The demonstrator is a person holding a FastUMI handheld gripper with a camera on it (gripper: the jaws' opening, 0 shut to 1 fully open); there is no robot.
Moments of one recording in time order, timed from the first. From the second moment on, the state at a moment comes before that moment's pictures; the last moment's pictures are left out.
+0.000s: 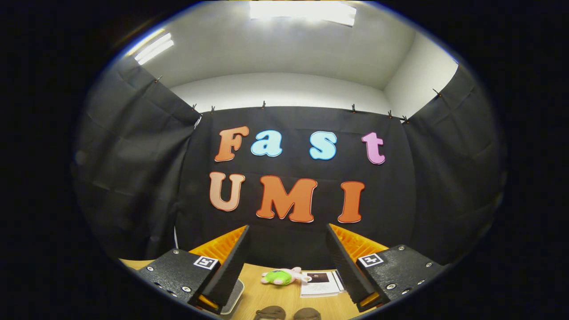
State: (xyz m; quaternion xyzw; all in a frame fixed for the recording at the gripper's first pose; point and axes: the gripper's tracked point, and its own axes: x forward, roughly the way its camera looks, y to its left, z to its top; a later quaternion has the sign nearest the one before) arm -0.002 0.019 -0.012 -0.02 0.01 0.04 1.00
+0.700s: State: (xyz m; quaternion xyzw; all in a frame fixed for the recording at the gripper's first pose) arm -0.008 0.018 -0.026 0.01 0.03 0.08 1.00
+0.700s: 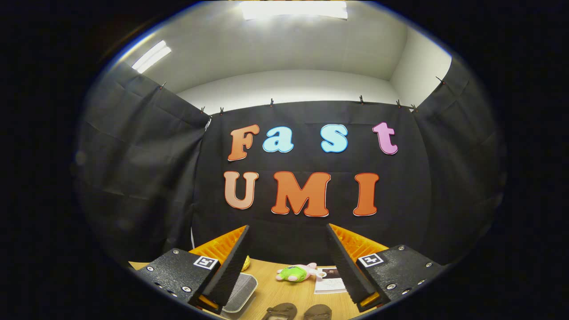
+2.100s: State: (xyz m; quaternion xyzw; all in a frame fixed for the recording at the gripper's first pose) arm 0.006 0.109 -0.223 0.12 0.34 0.22 0.91
